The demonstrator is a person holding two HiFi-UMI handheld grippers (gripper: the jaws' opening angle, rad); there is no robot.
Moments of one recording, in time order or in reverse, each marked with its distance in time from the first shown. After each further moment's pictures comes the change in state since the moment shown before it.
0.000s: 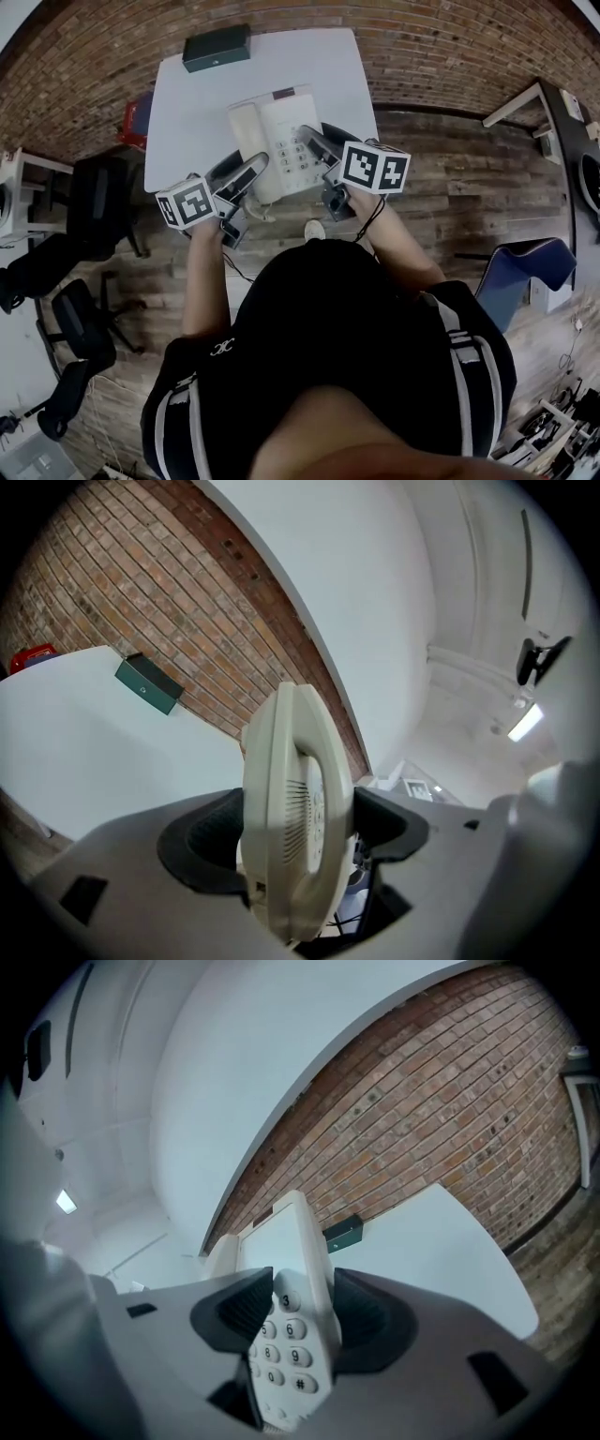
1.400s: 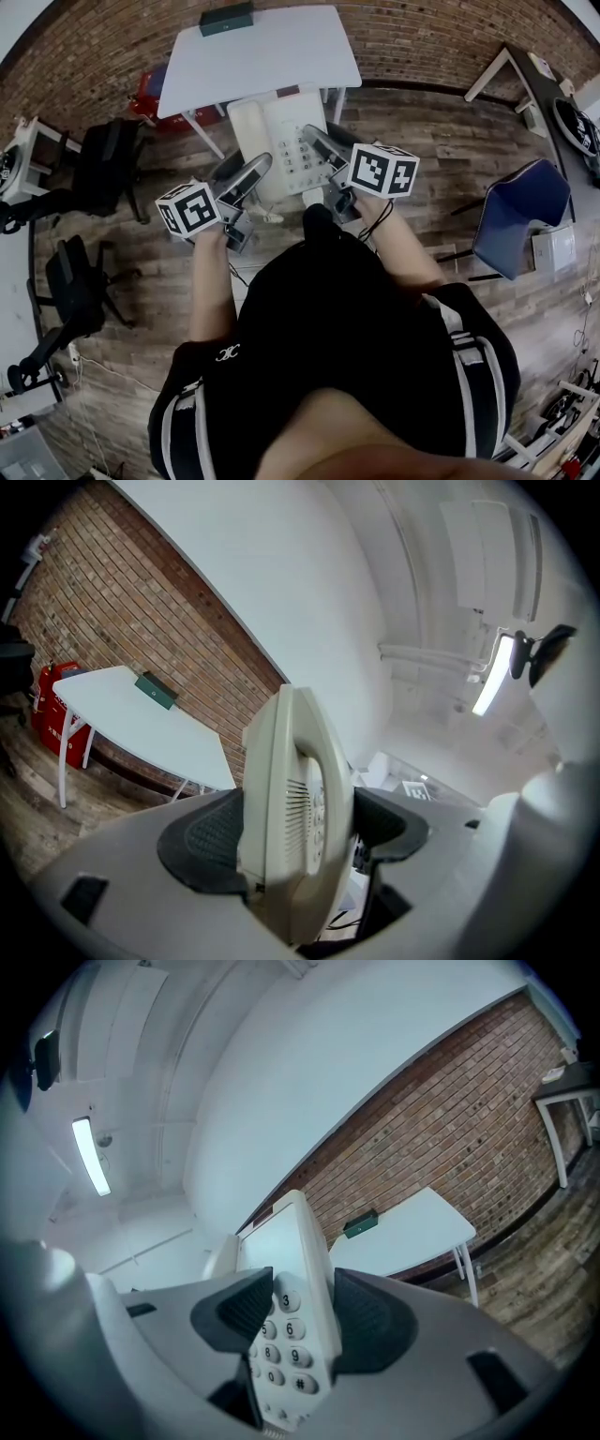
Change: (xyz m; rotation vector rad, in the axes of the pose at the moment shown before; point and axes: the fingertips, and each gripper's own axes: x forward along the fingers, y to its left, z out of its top) left arm -0.234 -0.189 -0.229 0.106 -0.073 -0.050; right arm -0.258 0.181 -0.211 -0.072 -0.099 0.045
